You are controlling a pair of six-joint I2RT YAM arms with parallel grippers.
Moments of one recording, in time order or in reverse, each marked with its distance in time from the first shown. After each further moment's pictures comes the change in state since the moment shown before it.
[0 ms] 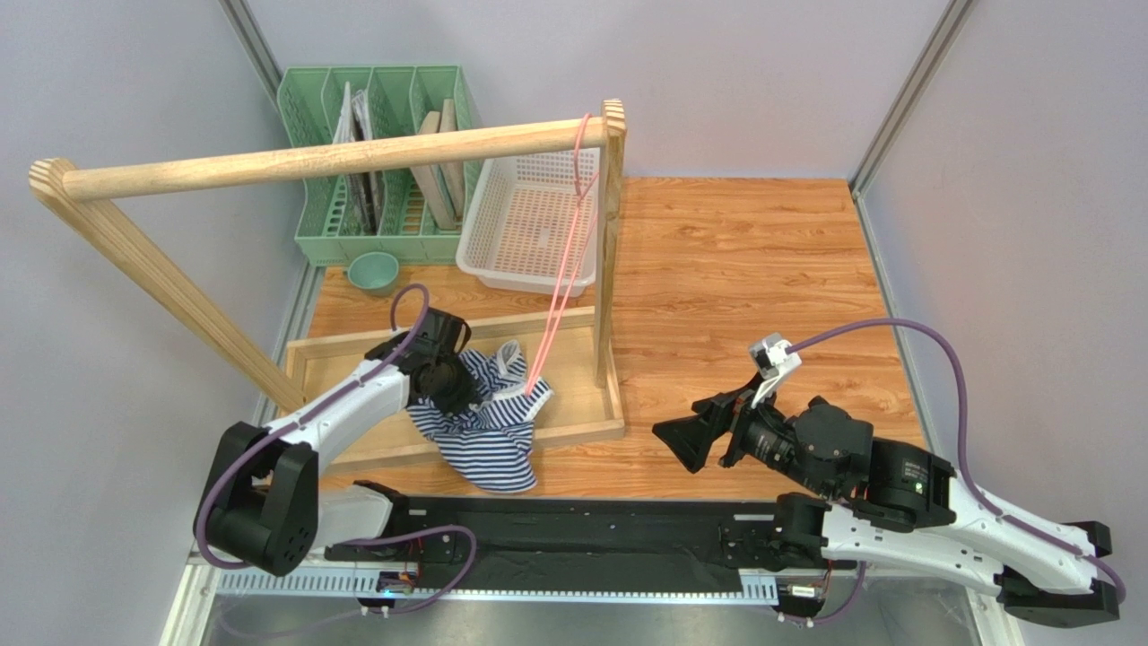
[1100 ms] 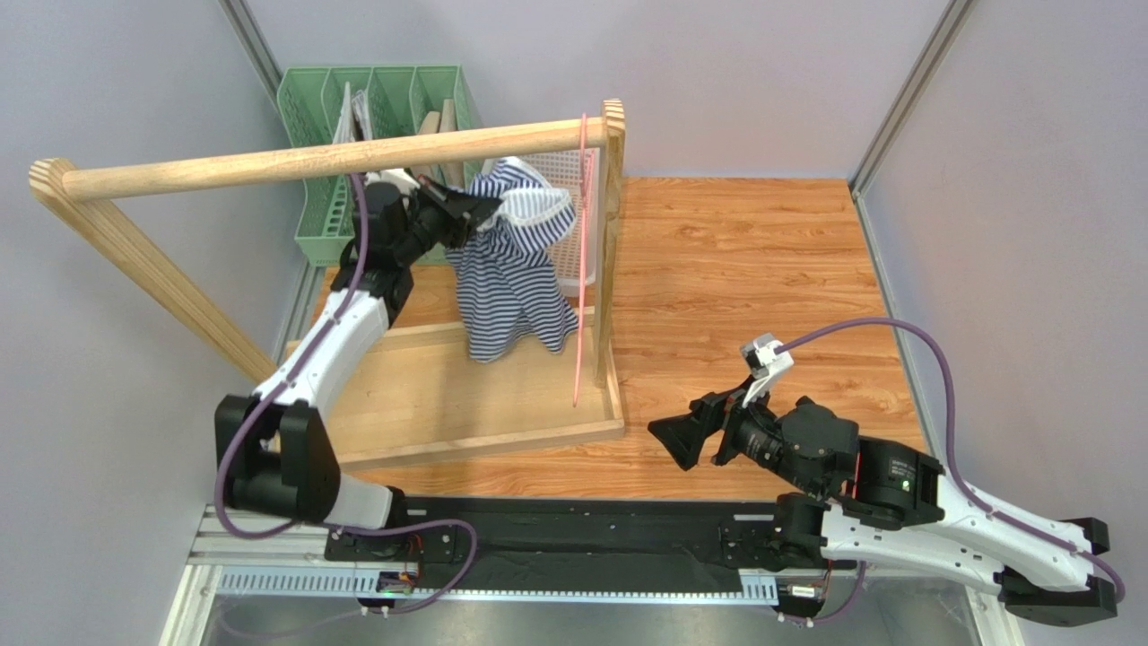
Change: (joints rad) left arm 0.215 0.140 0.431 0.697 0.399 -0.123; right arm 0.000 0.024 -0.022 0.017 0.031 -0.005
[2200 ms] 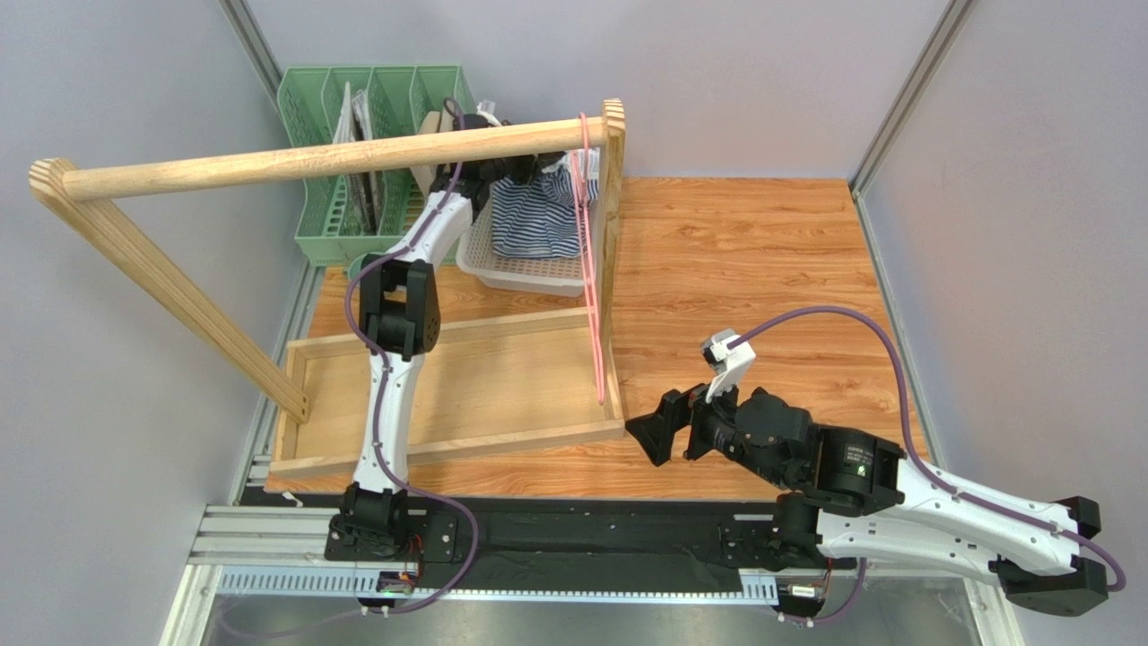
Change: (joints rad) left arm -0.059 1.125 1.192 -0.113 0.134 0.001; right arm 0.000 0.168 0.009 0.071 0.006 -0.040
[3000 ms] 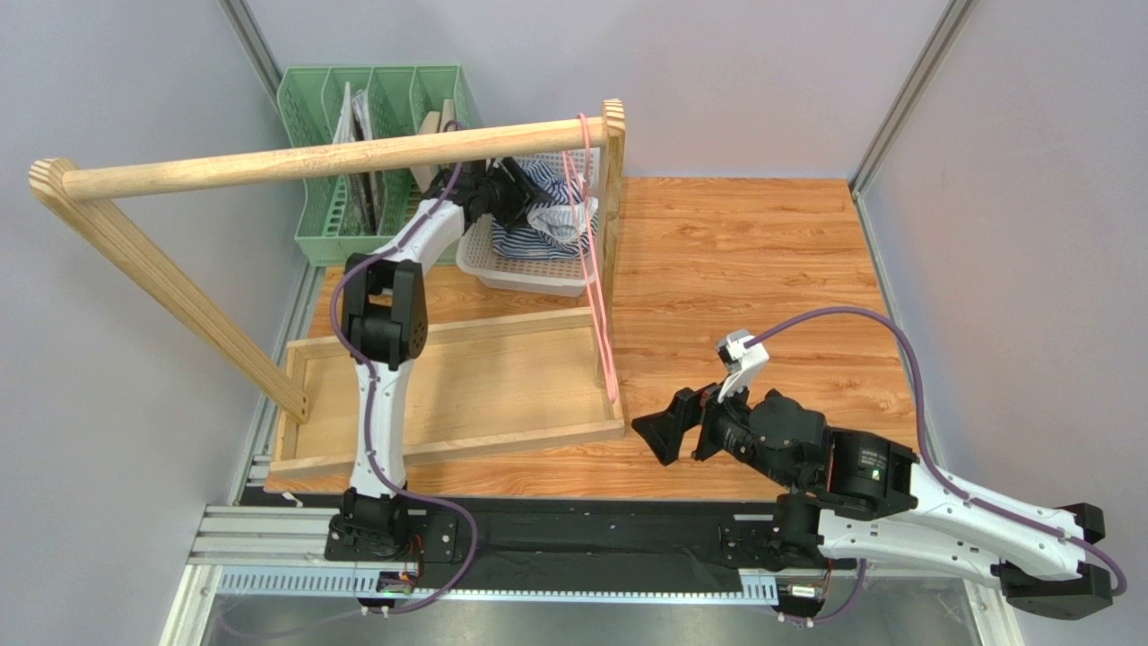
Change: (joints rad) left arm -0.002 -0.145 -0.259 -0.294 -0.116 0.196; right arm 0.000 -0.047 0.001 -0.018 0.004 0.040
